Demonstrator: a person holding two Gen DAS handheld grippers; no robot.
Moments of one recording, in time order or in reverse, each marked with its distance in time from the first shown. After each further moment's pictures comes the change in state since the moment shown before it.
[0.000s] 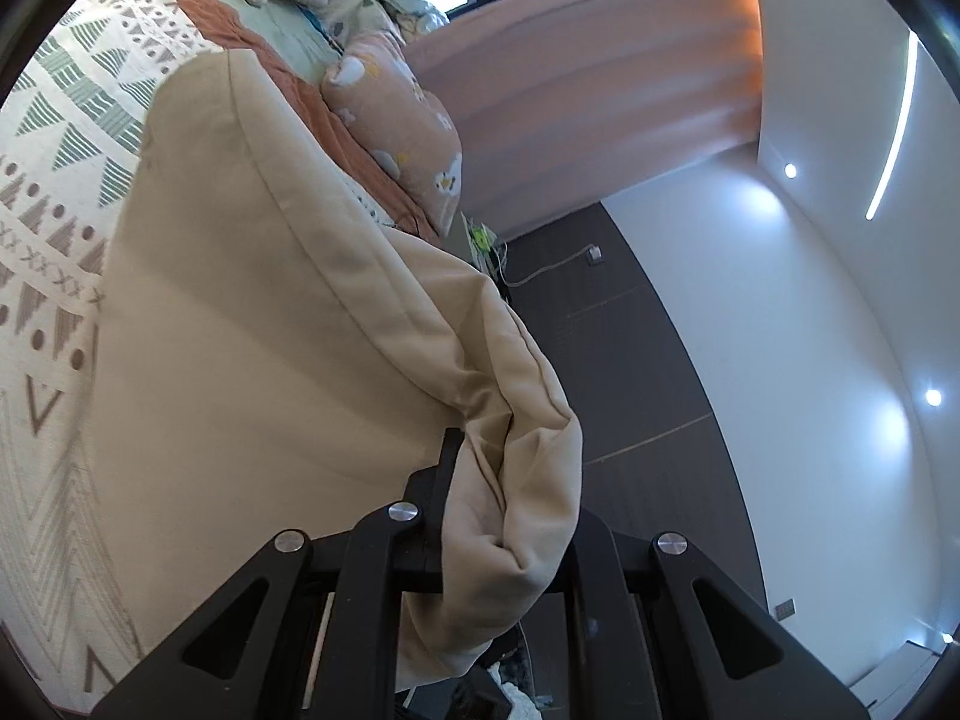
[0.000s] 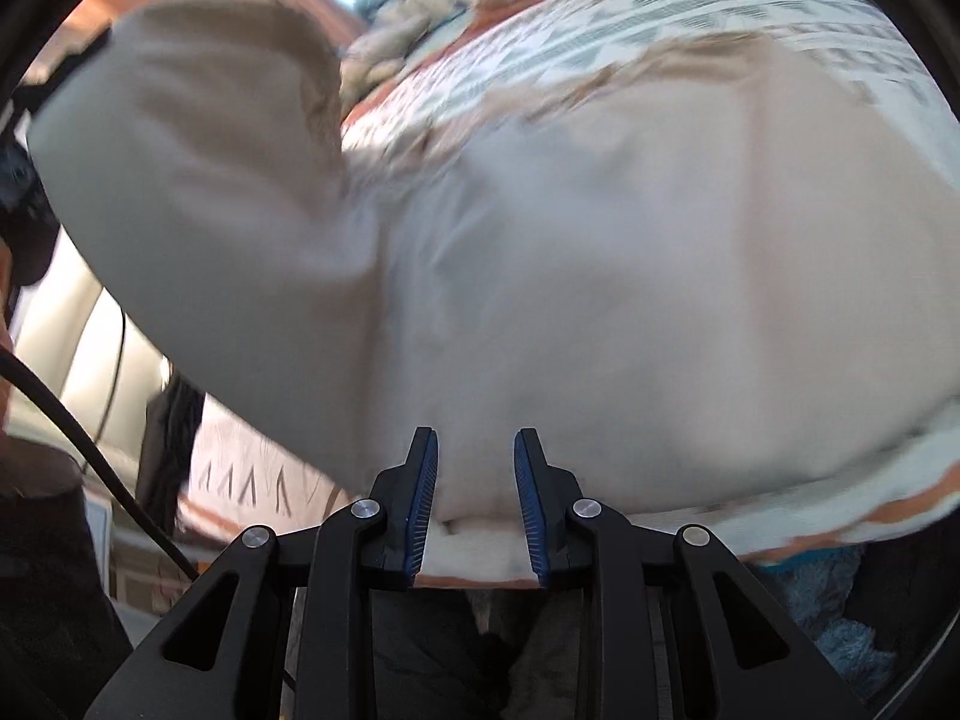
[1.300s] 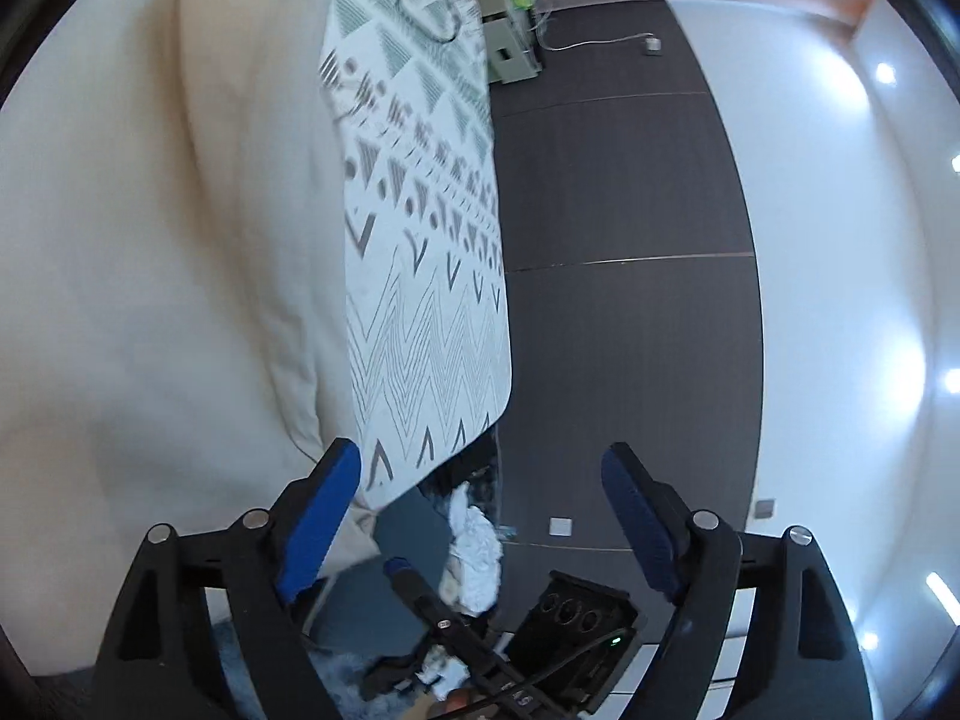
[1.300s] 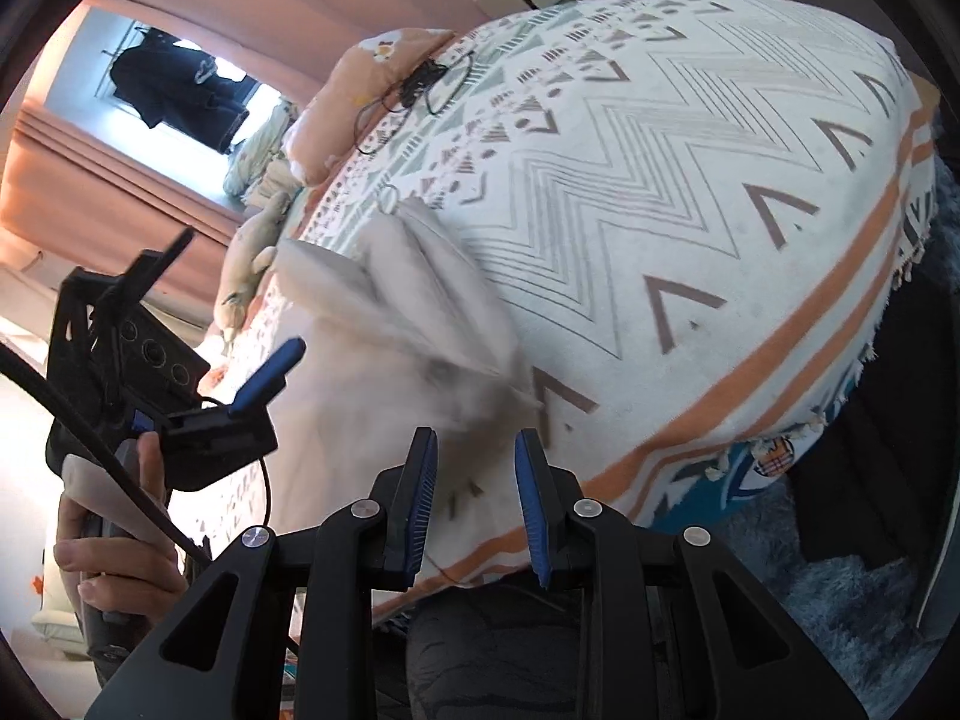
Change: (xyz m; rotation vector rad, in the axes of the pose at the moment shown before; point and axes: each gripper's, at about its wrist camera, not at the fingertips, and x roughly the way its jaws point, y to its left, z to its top) left arm 0.187 -0.002 -0.151 -0.125 0.535 -0.008; right arm -0.143 -0.147 -0.024 0.341 -0.254 -0.061
